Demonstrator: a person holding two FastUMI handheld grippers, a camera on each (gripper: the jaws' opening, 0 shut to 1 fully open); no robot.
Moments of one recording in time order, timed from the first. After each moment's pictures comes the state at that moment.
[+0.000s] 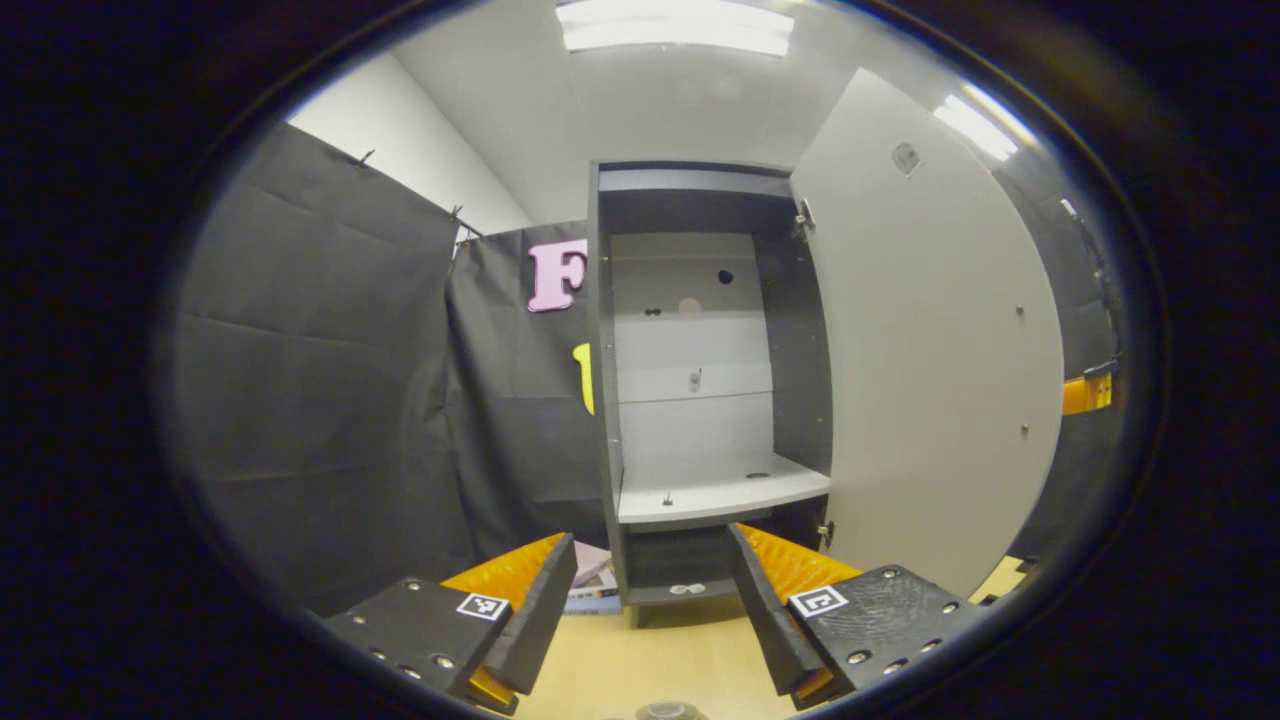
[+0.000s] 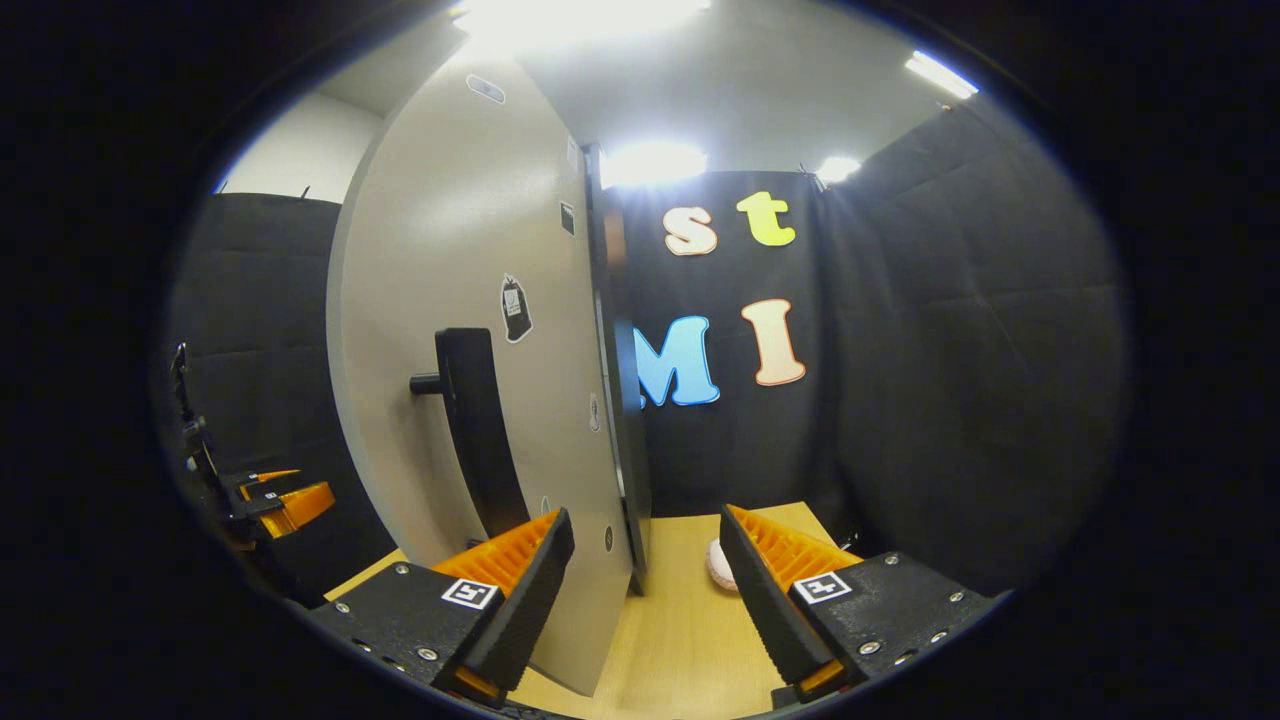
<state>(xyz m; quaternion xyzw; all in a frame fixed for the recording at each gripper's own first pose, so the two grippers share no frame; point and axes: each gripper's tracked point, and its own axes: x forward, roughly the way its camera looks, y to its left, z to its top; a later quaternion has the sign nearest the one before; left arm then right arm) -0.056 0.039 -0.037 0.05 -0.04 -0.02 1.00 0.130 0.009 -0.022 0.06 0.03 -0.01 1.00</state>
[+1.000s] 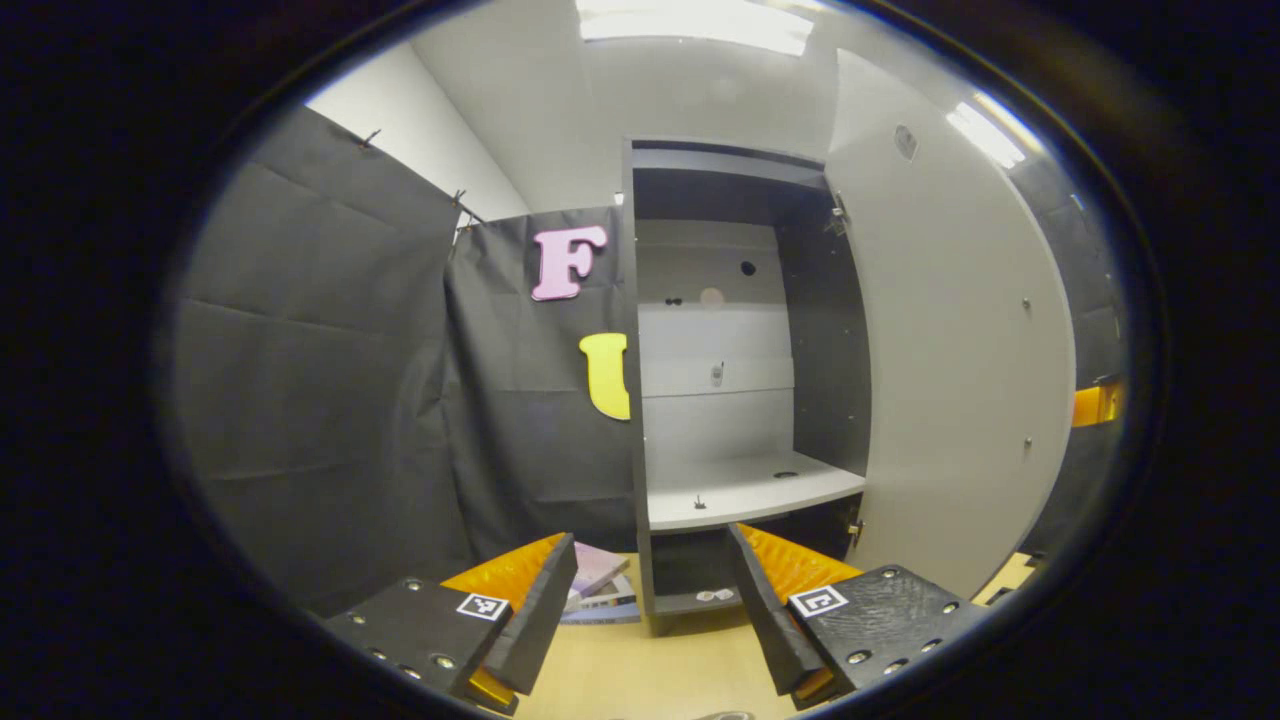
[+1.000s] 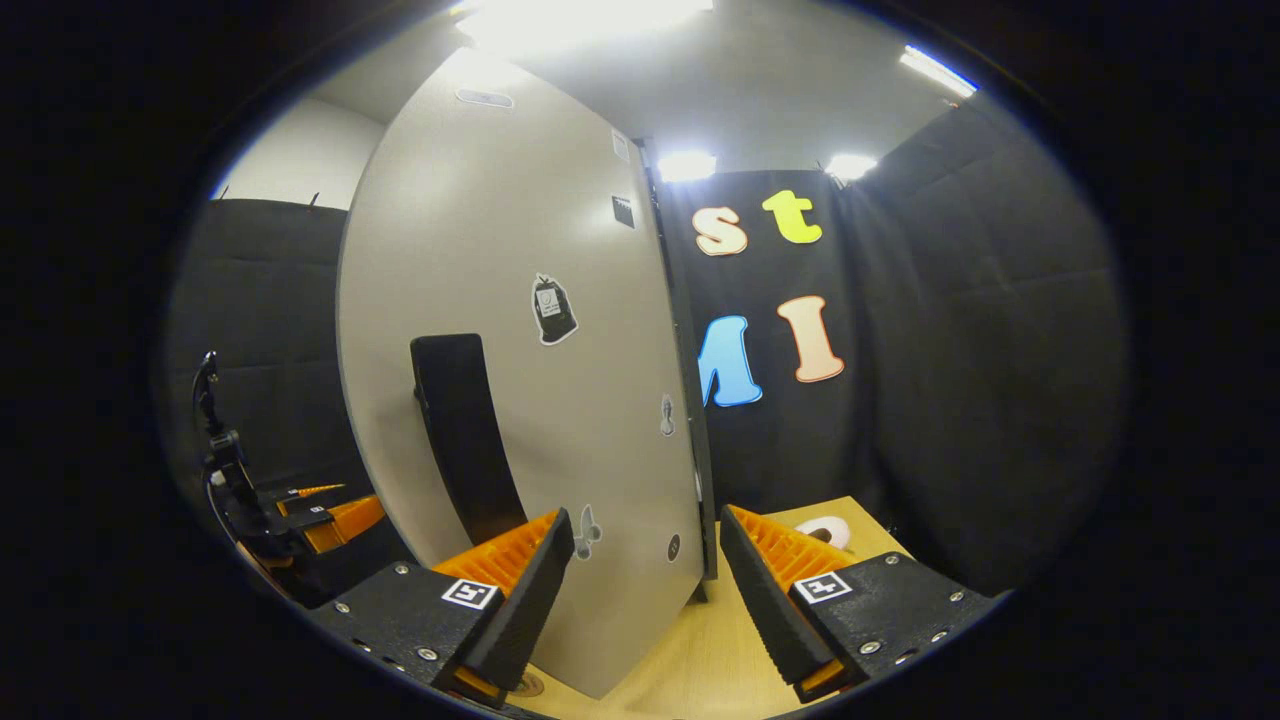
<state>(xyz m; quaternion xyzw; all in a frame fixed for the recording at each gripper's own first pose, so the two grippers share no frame) -0.012 0.091 -0.035 0.04 -0.03 -0.03 1.00 0.148 0.102 -0.022 0.08 0.01 0.02 1.00</state>
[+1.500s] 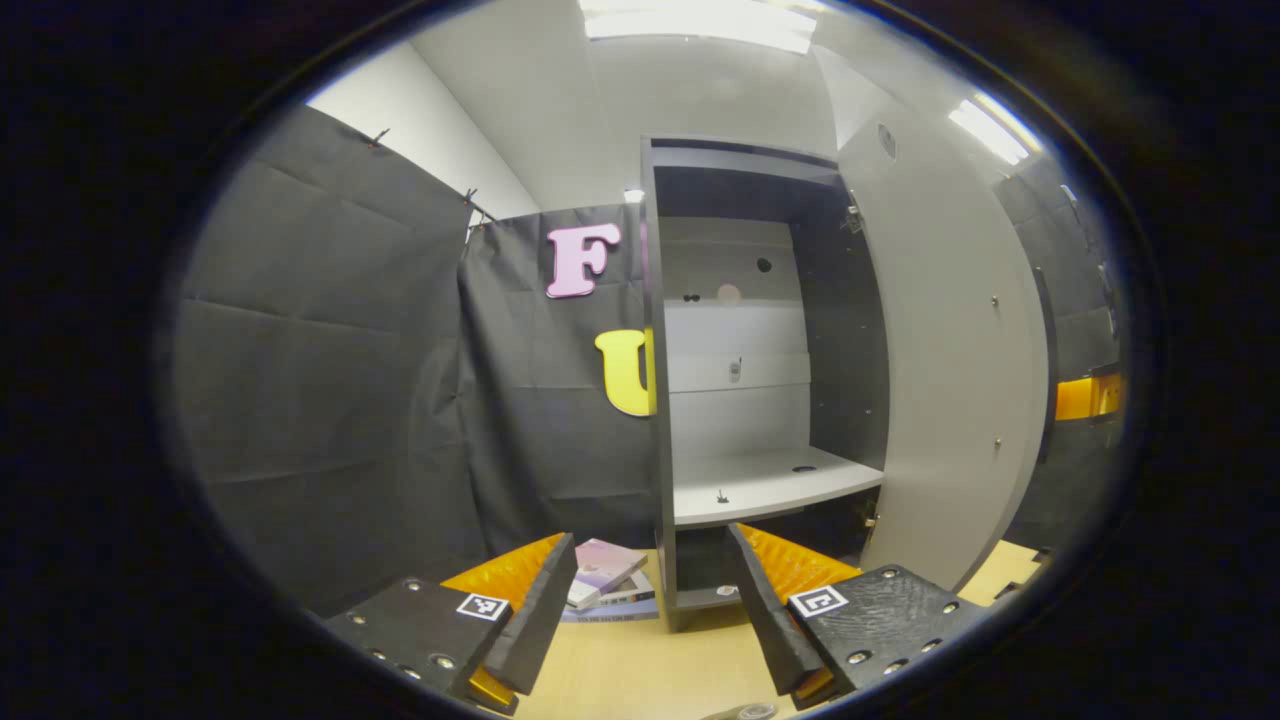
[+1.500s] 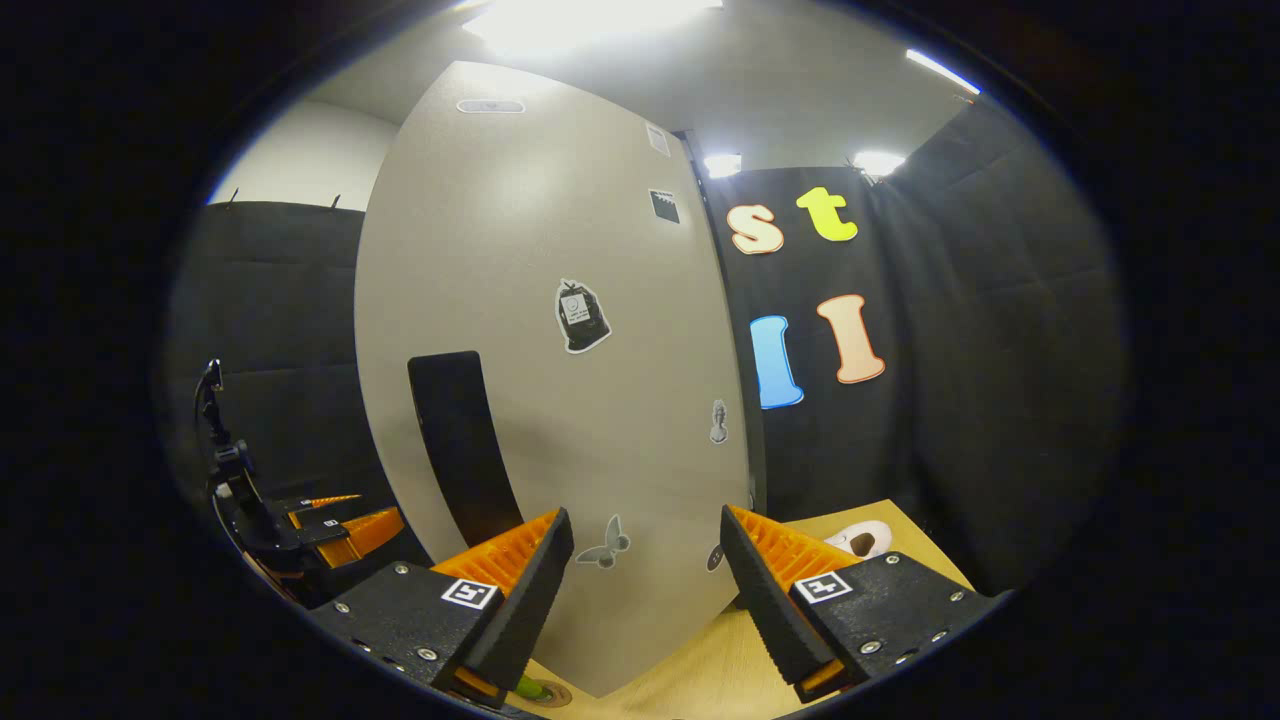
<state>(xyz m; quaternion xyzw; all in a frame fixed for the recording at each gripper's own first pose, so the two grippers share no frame) -0.018 0.125 -0.036 0.04 -0.02 -0.01 1.00 0.170 0.145 -0.014 0.08 0.01 0.07 0.99</state>
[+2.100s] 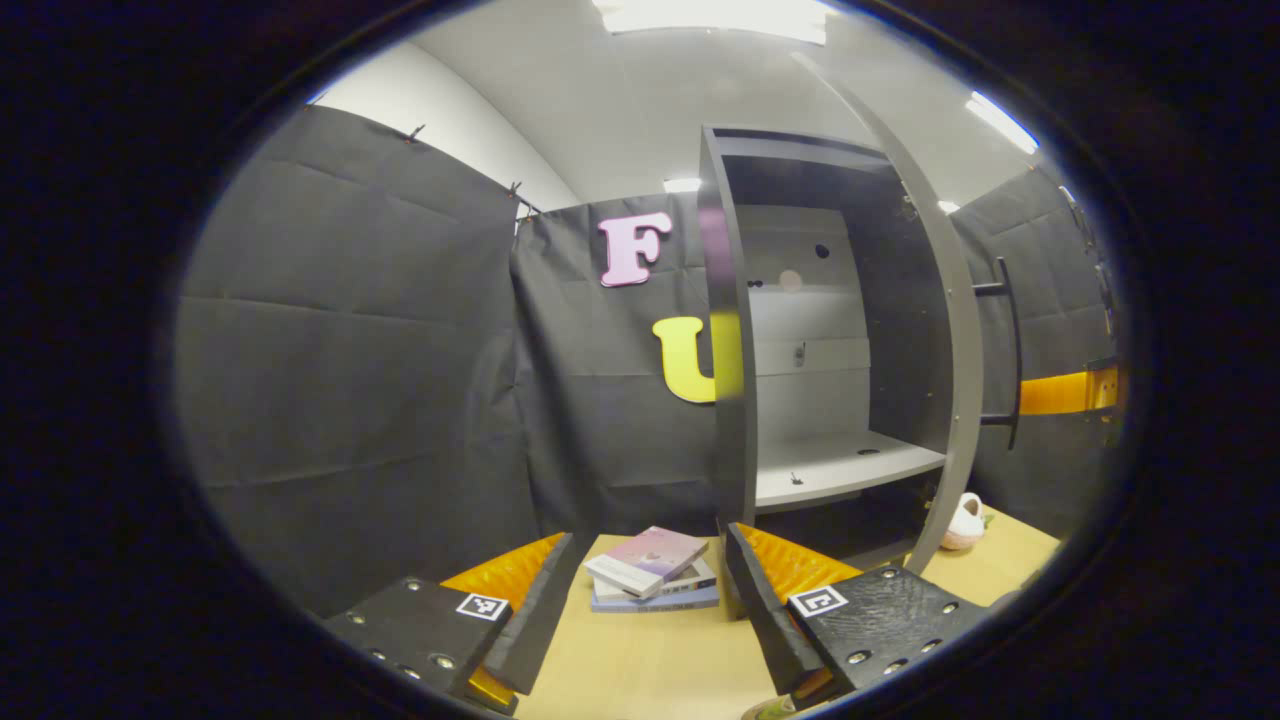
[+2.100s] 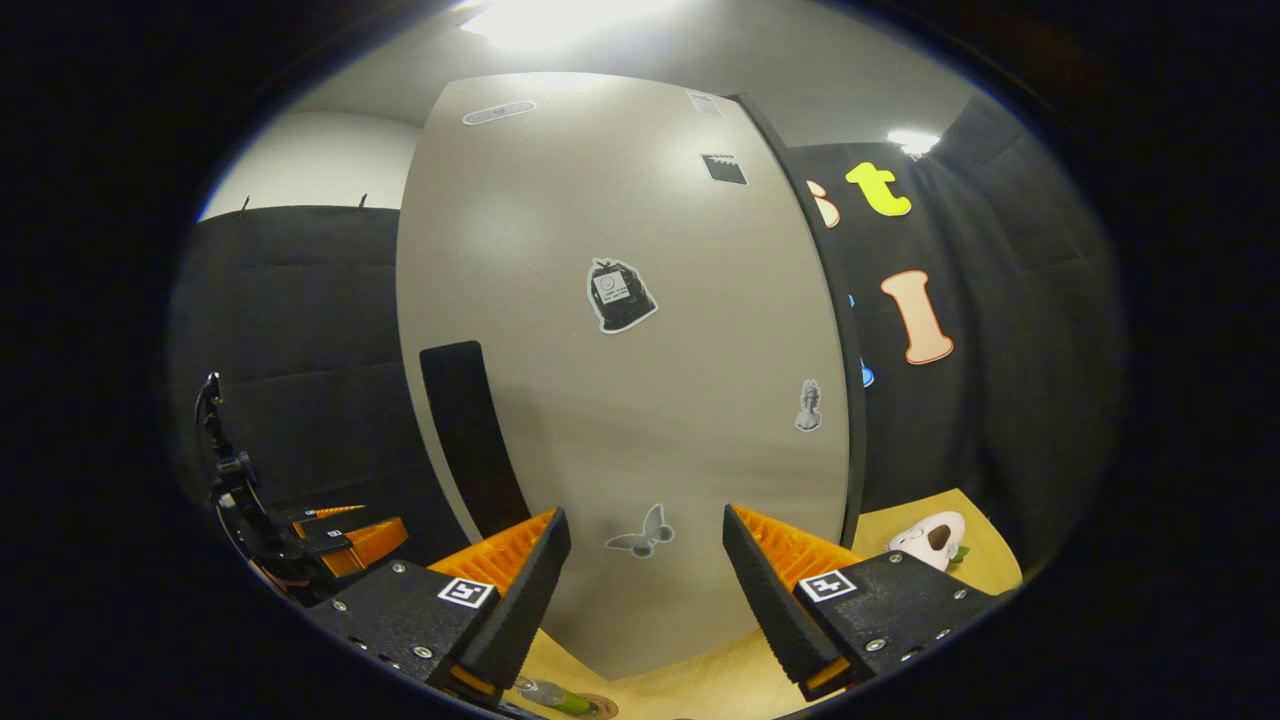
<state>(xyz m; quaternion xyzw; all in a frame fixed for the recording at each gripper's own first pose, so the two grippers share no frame) -0.029 0.203 -0.040 0.04 0.00 0.06 1.00 0.210 0.203 -0.025 0.09 0.02 0.13 0.99</state>
